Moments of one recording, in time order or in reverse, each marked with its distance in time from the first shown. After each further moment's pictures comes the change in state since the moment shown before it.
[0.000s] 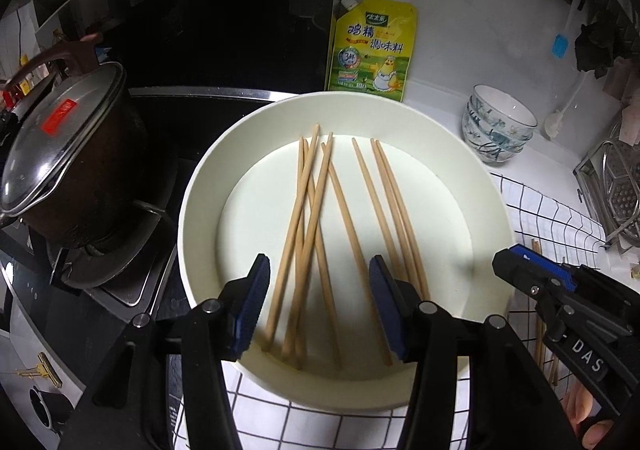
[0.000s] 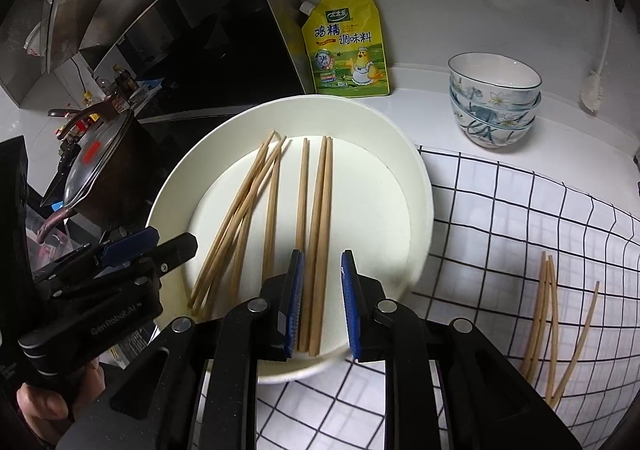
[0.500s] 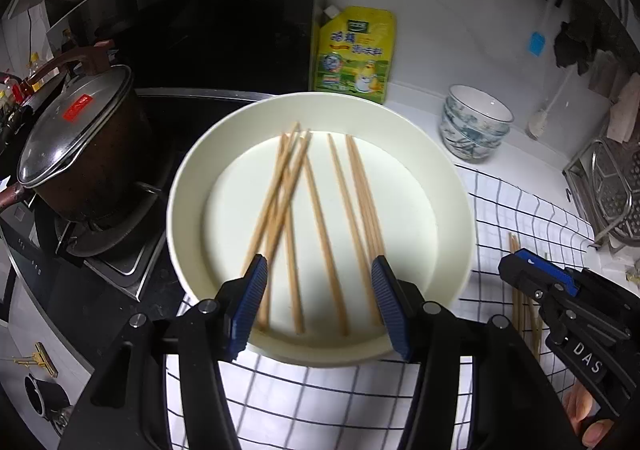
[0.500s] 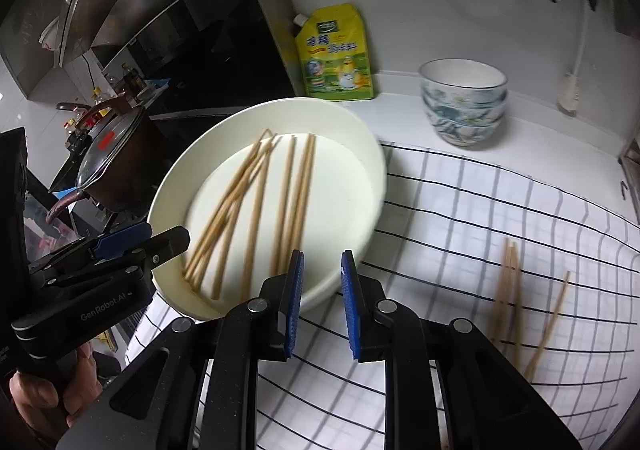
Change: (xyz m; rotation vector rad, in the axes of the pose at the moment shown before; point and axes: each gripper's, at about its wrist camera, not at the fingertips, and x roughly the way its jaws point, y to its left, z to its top) left arm -0.029 -0.036 -0.024 -0.016 -0.024 0.010; right arm -0.044 -0.030 -0.024 -0.027 -0.024 -0.001
